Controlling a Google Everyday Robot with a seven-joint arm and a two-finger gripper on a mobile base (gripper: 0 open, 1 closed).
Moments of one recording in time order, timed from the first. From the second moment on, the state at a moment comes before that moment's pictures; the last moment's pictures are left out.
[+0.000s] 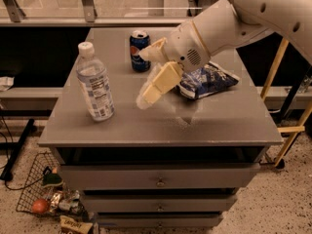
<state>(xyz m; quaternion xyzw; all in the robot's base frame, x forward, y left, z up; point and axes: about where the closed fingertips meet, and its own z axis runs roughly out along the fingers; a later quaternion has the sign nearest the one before) 0.506 0.028 0.947 -0.63 0.62 0.33 0.32</state>
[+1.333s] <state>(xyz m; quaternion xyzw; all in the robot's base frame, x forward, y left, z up) 0.522 0.084 0.949 -0.63 0.59 0.32 0.37</state>
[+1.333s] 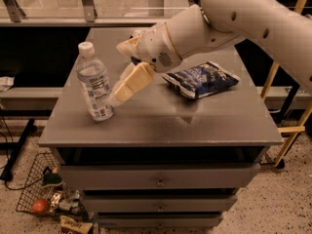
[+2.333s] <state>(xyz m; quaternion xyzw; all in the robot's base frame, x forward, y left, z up) 0.524 0.124 0.945 -0.66 0.56 0.36 0.36</state>
